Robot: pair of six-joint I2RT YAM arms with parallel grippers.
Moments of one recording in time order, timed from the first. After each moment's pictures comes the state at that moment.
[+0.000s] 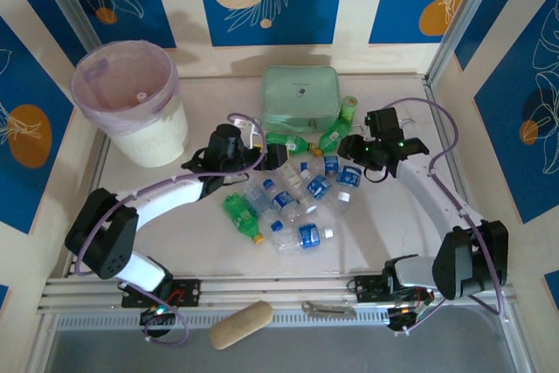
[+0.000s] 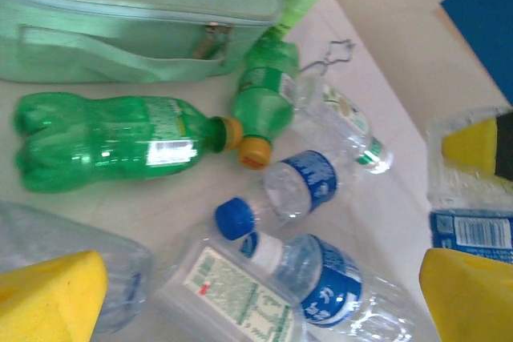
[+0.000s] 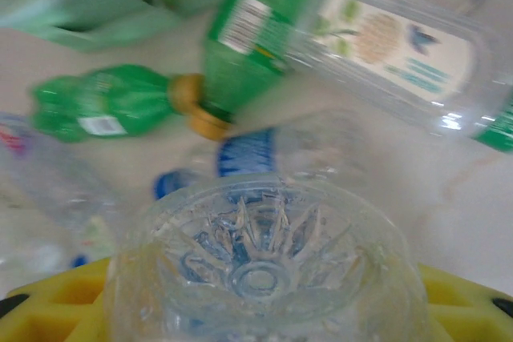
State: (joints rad) left arm -0.63 1.50 0.88 0.18 0.29 -0.54; right arm 0.23 1.29 1.01 -0.65 -0.14 0.57
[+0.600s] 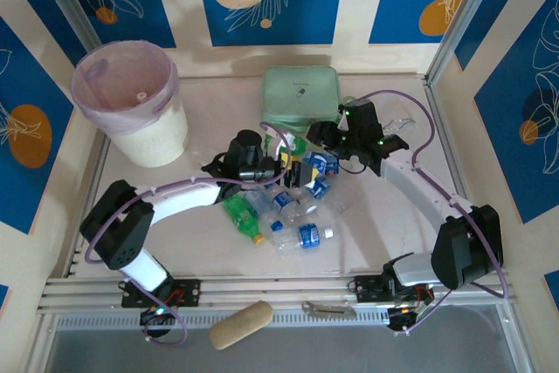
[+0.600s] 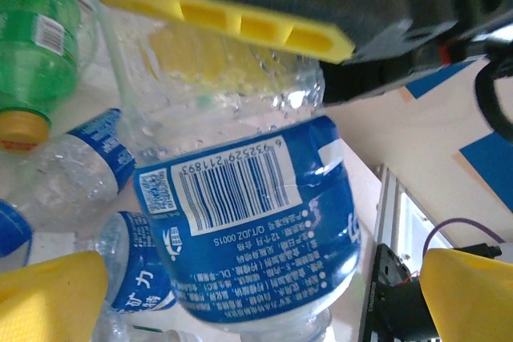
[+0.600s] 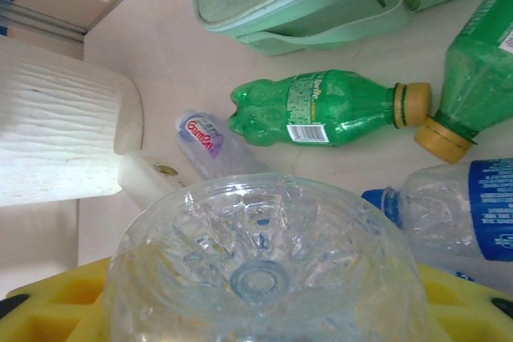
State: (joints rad) left arm -0.76 1.60 0.93 0.31 0.54 -0.52; right arm 0.39 1.37 1.06 -0.40 -0.28 0.78
